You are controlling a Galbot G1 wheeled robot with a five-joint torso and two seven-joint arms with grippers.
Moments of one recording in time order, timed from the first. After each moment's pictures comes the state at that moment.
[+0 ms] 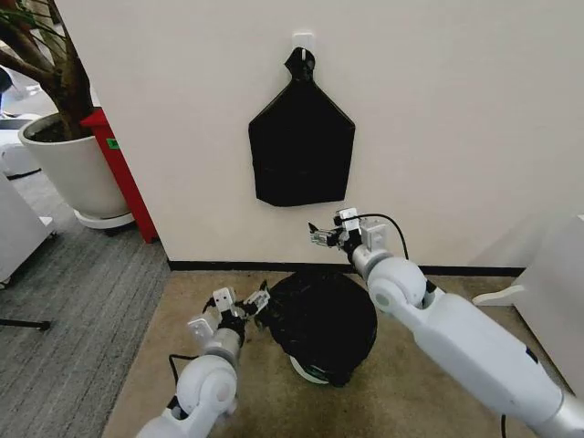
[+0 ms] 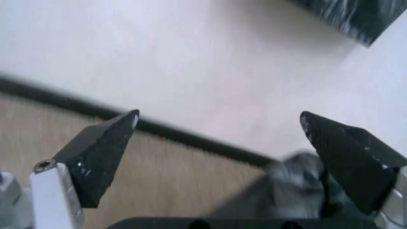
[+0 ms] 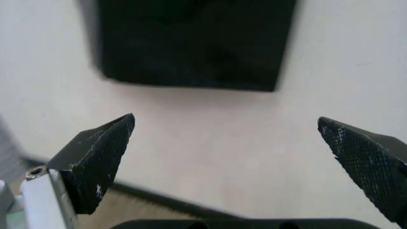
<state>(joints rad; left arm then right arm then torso) 1.26 -1.17 -0.17 -1.97 -0.79 0.11 -0.40 -0.71 0.97 -0.12 1.88 0.76 -0.38 0.45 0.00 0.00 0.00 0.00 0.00</state>
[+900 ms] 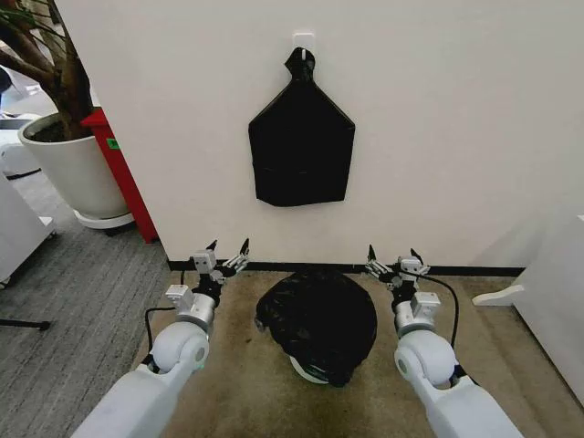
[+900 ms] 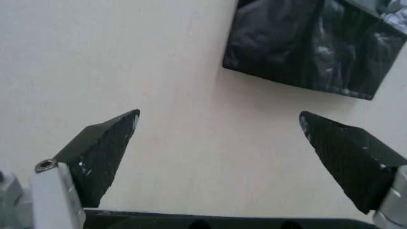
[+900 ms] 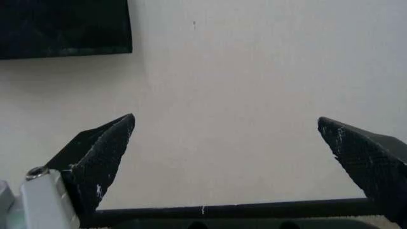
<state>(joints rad) 1.10 -1.05 -0.17 -1.78 -0.69 -0.12 -0.22 -1.22 1.20 0.30 1.83 0.33 0.01 0.36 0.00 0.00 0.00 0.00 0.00</state>
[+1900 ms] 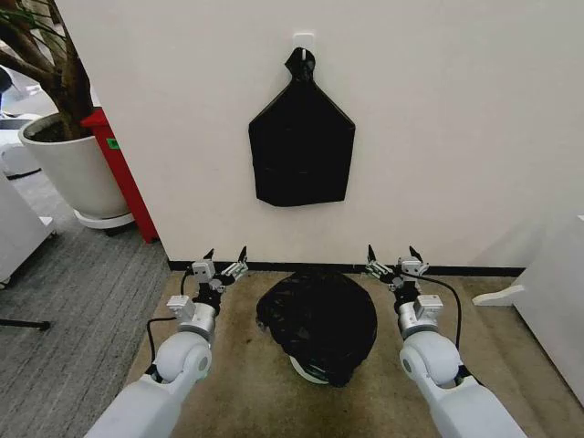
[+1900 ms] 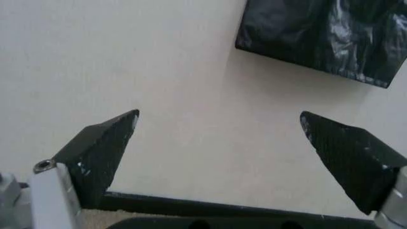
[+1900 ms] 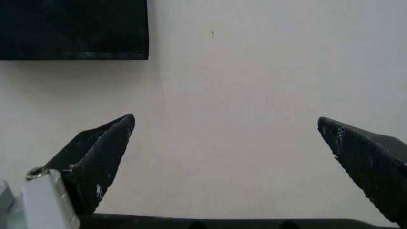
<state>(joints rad) 1.15 -1.08 -0.18 -1.75 -0.67 -0.17 -0.21 -1.19 1.17 0.30 1.79 0.32 0.05 0.28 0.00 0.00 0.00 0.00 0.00</state>
